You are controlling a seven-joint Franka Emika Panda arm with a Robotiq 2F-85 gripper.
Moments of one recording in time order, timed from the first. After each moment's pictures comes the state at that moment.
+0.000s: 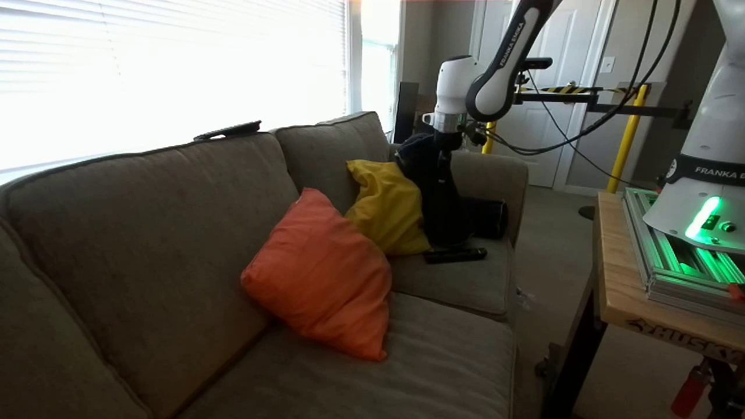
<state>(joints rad) -0.20 0.51 0.02 -2.27 -0.46 2.85 -0.04</state>
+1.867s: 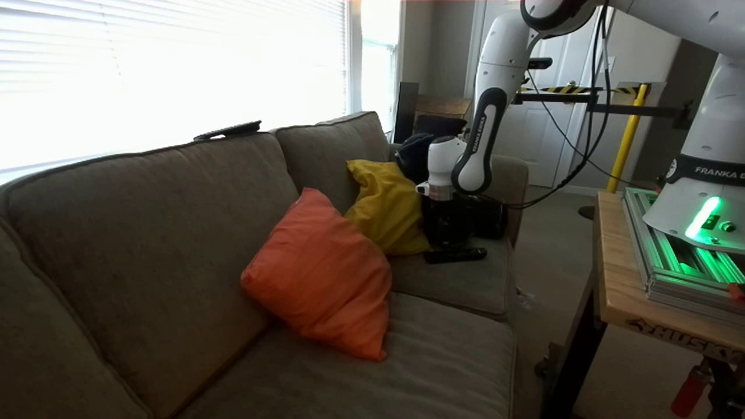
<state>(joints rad) -0.16 1.08 -0.04 -1.90 -0.41 2.93 -0.32</state>
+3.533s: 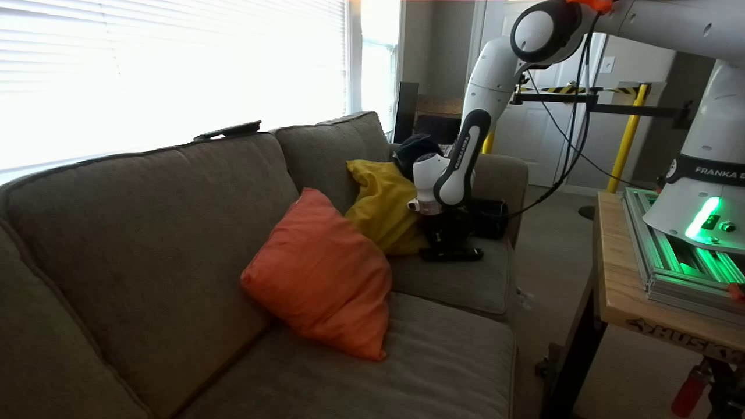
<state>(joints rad) -0.16 1.26 -0.02 -1.64 -0.38 2.72 -0.32</state>
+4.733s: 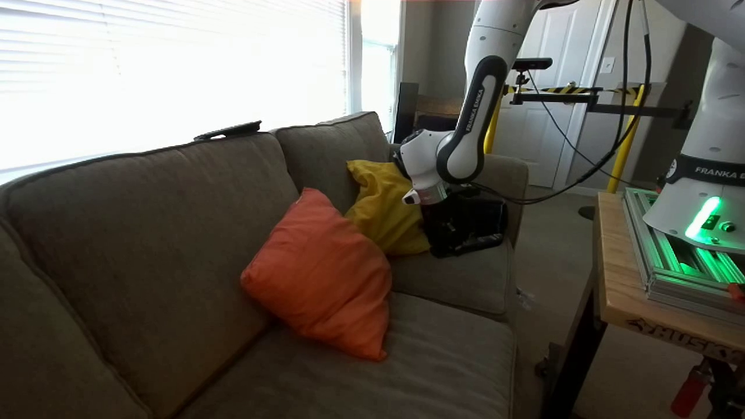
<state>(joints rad) 0.04 0.92 0.04 -2.00 -0.38 2.51 -0.32</state>
